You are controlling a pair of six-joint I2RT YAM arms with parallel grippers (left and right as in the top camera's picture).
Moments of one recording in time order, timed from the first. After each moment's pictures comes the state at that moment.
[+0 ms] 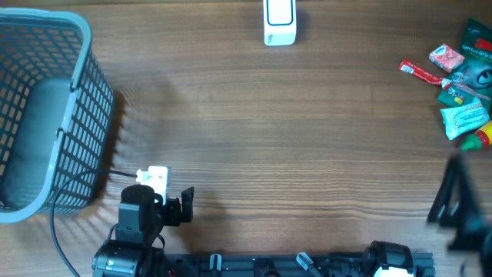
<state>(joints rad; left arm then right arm) -0.16 0.33 0.27 -0.78 0.02 -0.13 -0.17 0.52 1.56 -1.07 -0.13 0.09</state>
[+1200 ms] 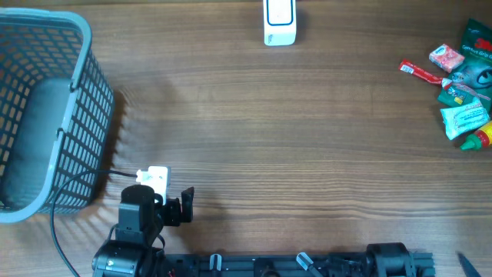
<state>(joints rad) -0.16 0.33 0.27 -0.78 0.02 -0.13 0.04 0.06 1.32 -1.23 -0.30 -0.30</state>
